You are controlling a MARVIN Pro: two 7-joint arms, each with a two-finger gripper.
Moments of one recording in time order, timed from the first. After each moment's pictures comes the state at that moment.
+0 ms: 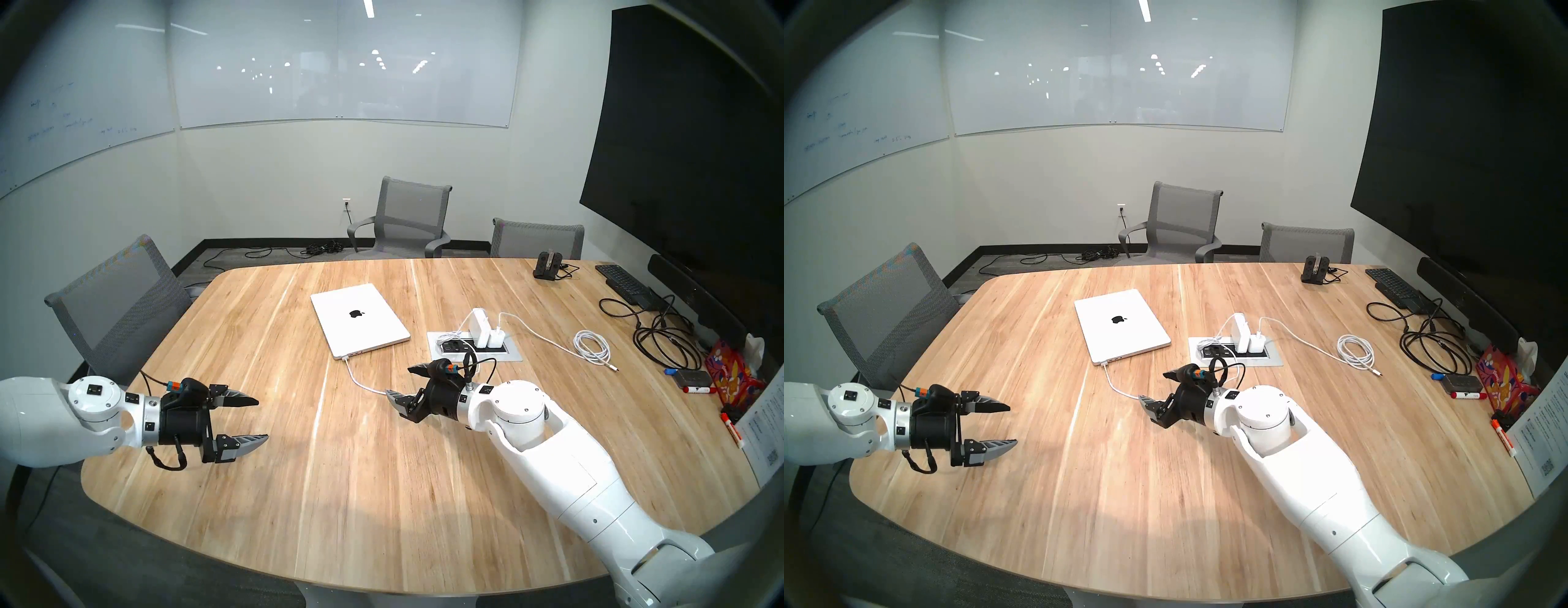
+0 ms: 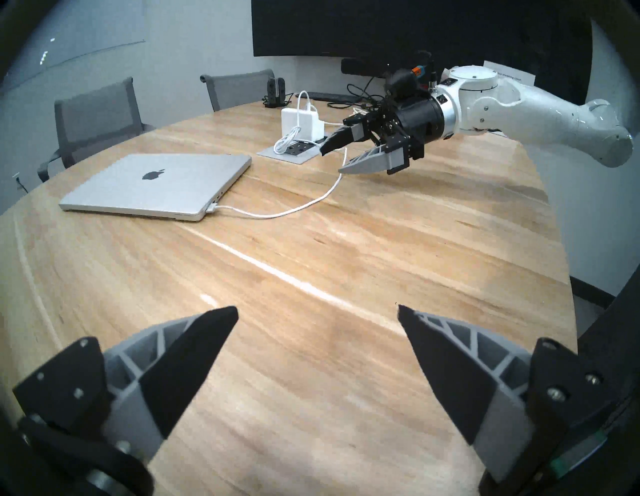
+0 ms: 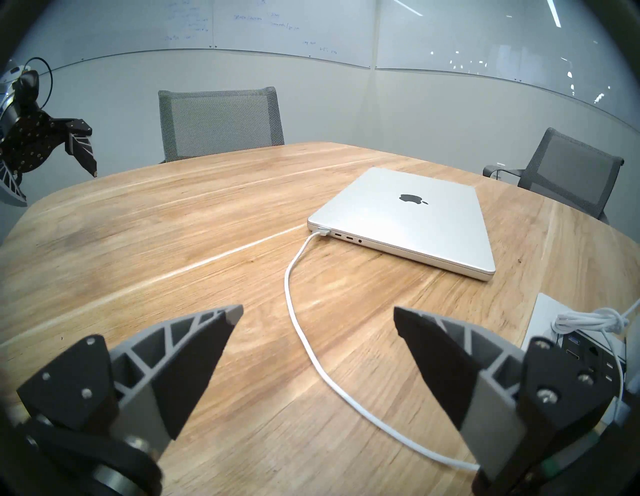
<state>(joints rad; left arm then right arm) -0.13 -0.13 0.86 -1.67 -1.13 -0.28 -0.60 -1.35 -1.17 1.10 -1.52 0.23 0.25 0.49</state>
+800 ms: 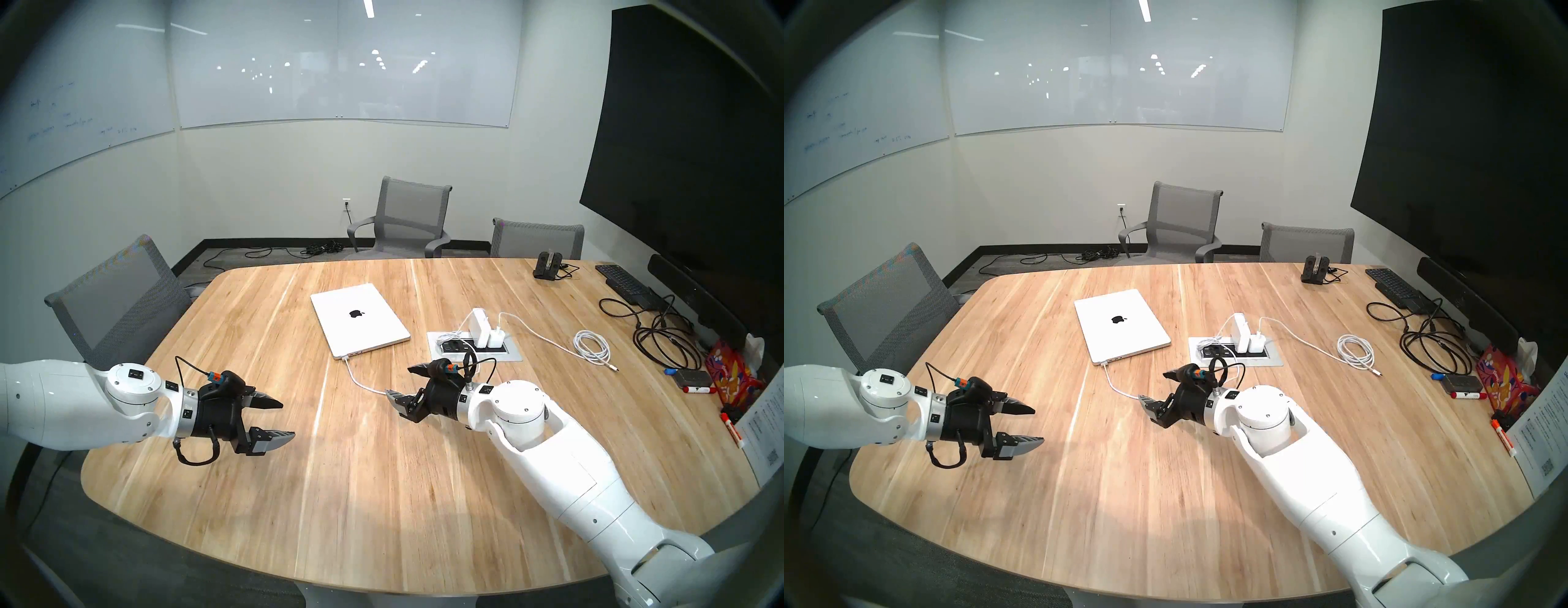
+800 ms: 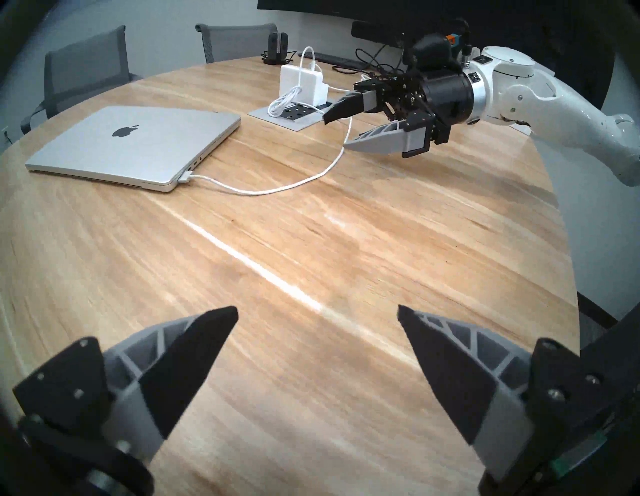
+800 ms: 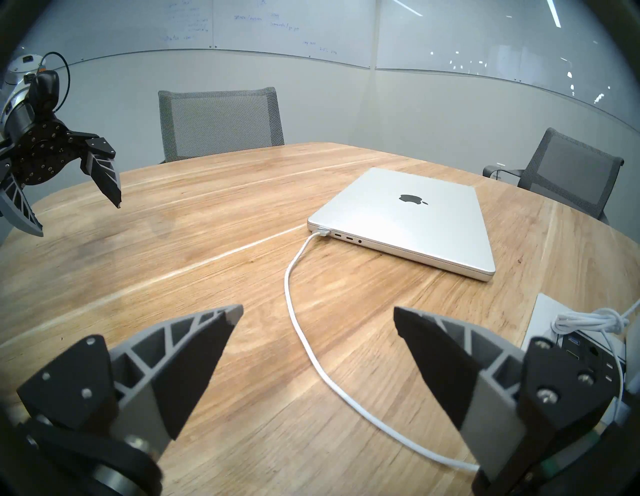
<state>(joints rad) -0.08 -0.29 0.84 -1.67 -1.28 -0.18 -0.52 -1.35 -1.17 1.10 -1.52 0.23 0.25 0.49</state>
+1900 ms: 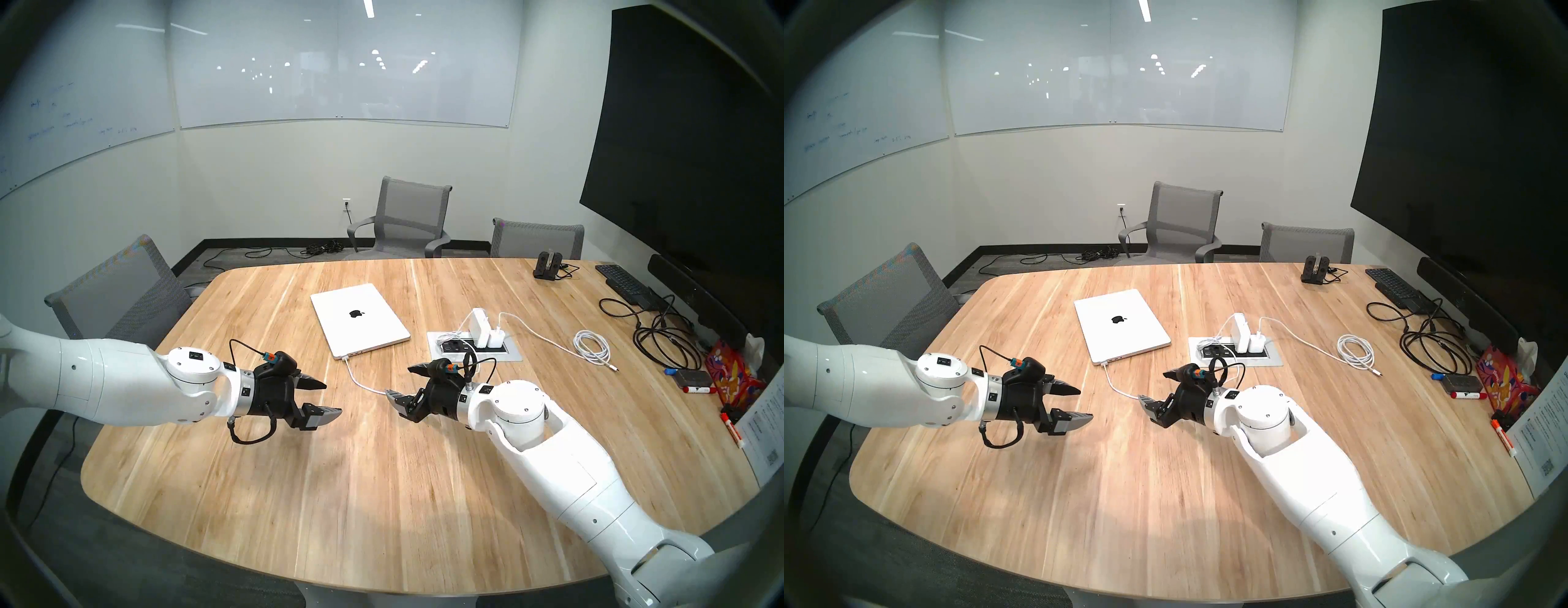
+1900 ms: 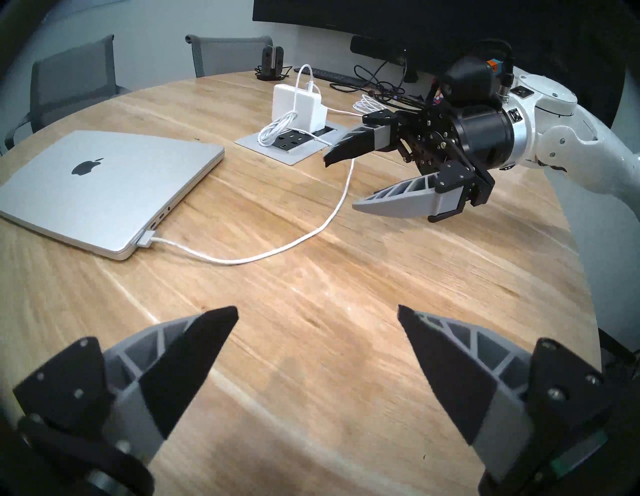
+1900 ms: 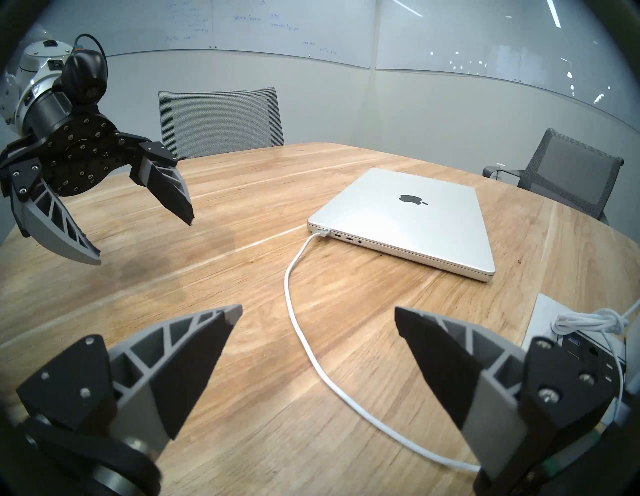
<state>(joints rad) 0.02 -0.57 0.74 -1.56 -1.46 -0.19 -0.41 -1.35 -1.17 1.10 -1.52 0.23 0.25 0.49</state>
